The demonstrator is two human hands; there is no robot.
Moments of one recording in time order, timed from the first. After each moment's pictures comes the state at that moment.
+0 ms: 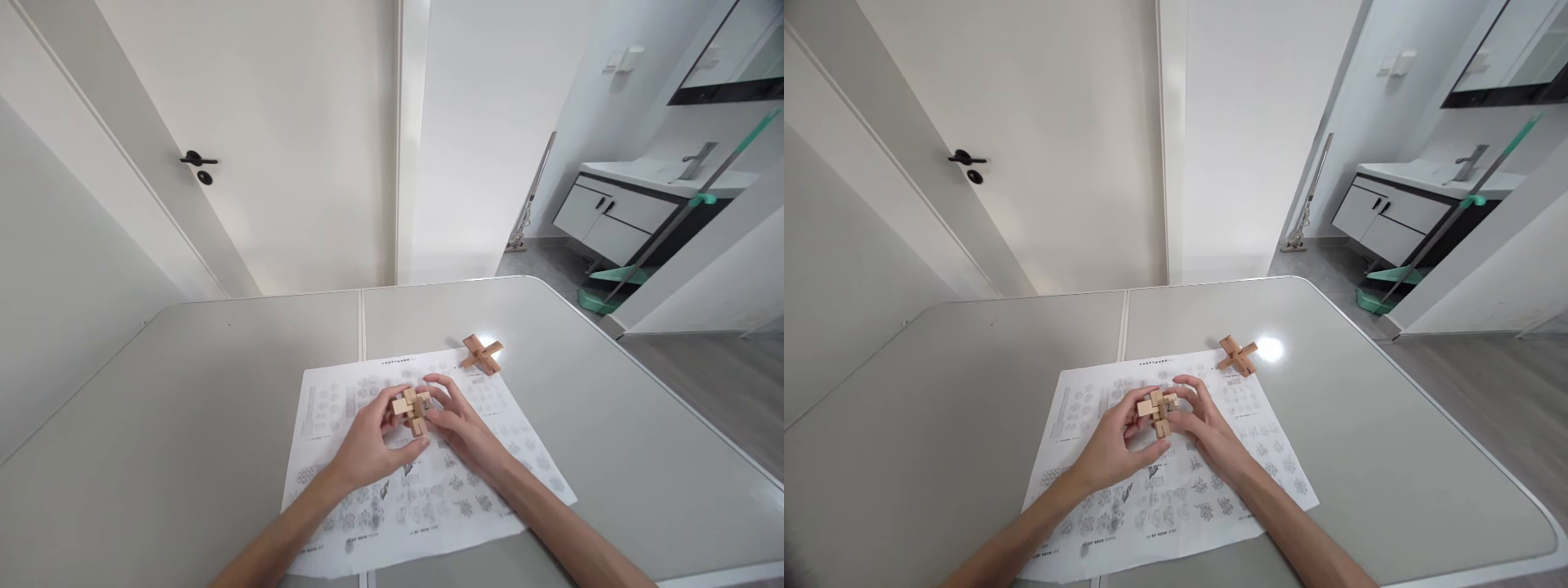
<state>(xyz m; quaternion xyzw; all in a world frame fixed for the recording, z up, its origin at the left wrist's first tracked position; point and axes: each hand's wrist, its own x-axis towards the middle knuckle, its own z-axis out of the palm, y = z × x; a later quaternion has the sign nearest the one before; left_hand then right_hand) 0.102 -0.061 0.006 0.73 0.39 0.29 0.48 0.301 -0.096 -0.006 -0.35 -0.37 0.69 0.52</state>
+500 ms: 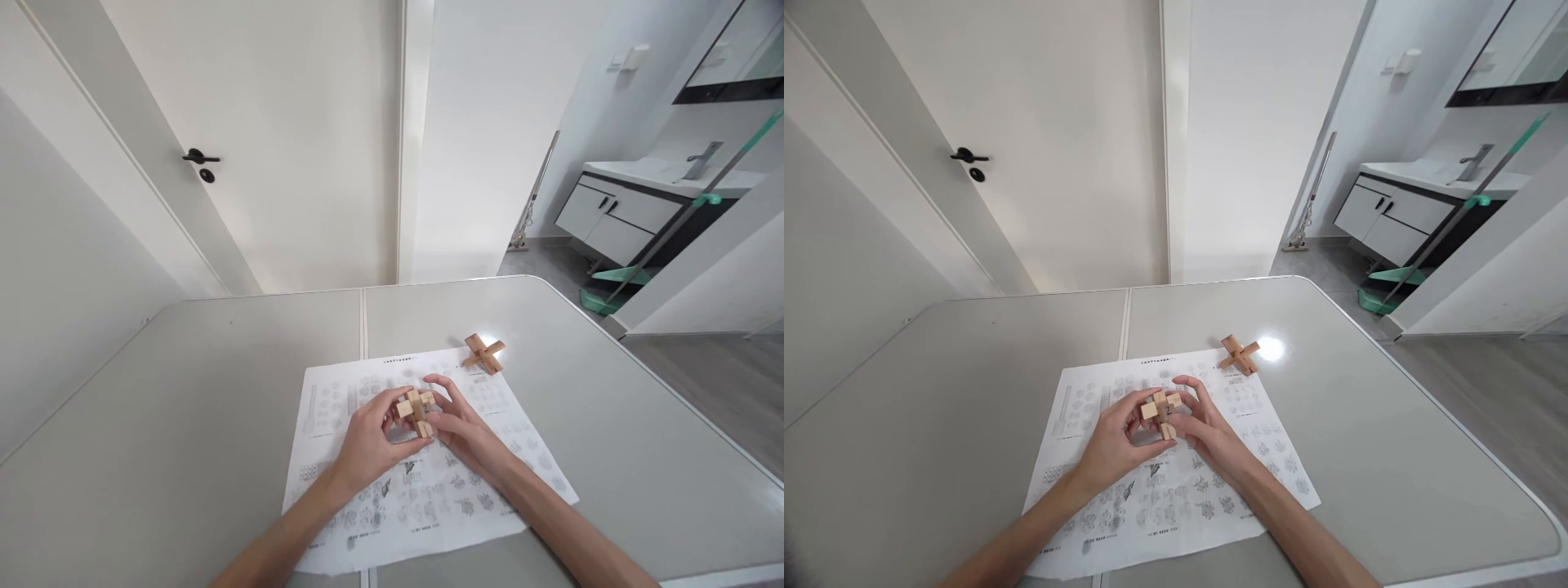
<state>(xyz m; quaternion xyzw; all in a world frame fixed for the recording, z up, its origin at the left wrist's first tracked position) 0.104 -0.064 -0.003 0.76 0.40 0.33 0.38 0.301 -0.098 -0.006 -0.32 -0.36 0.72 0.50</state>
